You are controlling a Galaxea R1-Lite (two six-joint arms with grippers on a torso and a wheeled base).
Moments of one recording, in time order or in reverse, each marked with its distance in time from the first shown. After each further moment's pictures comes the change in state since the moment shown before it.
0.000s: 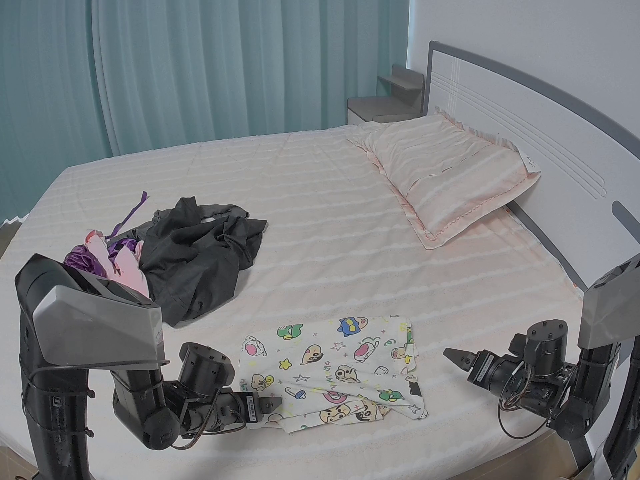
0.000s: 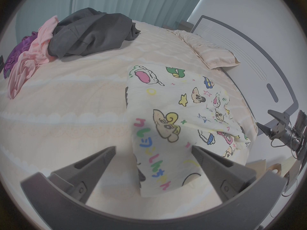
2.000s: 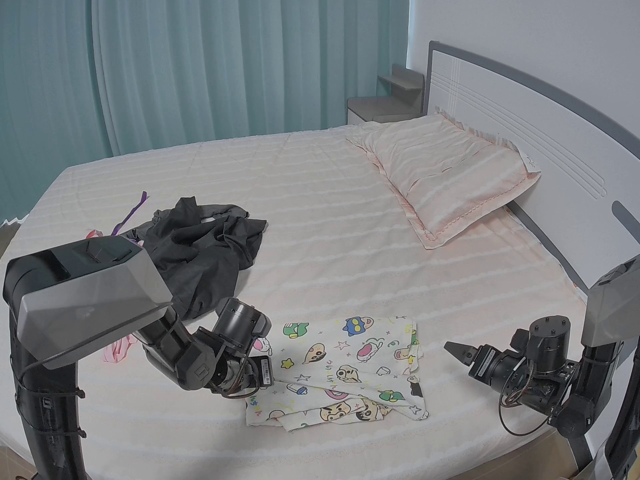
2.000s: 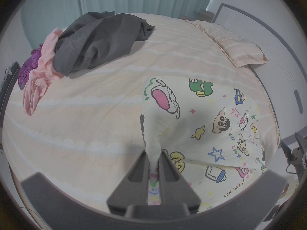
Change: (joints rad) left arm -0.007 -0.045 -0.494 0.751 0.176 -0.043; right arm -0.001 -0.021 -0.012 0.001 0.000 0.009
